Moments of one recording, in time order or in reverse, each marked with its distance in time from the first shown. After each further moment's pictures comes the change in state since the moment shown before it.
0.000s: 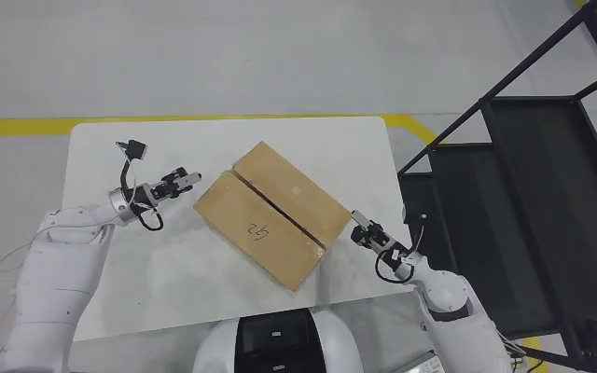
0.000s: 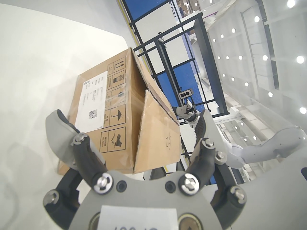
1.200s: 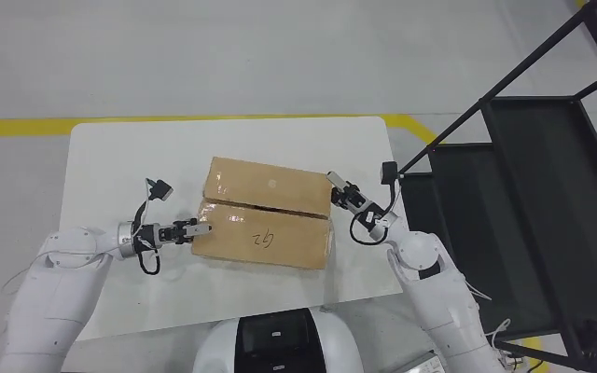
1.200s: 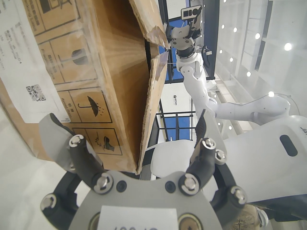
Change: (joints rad) left arm 0.164 0.084 0.004 -0.161 -0.171 0.181 -0.306; right arm 0.313 -0.010 -0.173 0.124 -0.040 0.005 -0.087
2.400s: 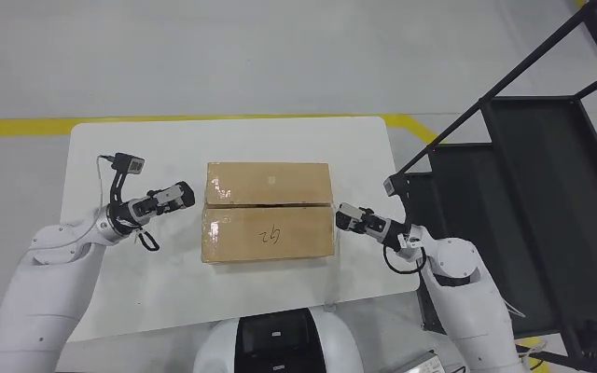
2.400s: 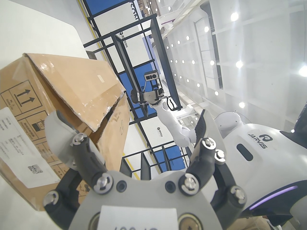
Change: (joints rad) left arm -0.018 -0.003 -0.043 -0.005 -0.231 -0.118 0.150; right arm -0.115 0.062 0.143 -0.103 0.159 -0.100 0.444
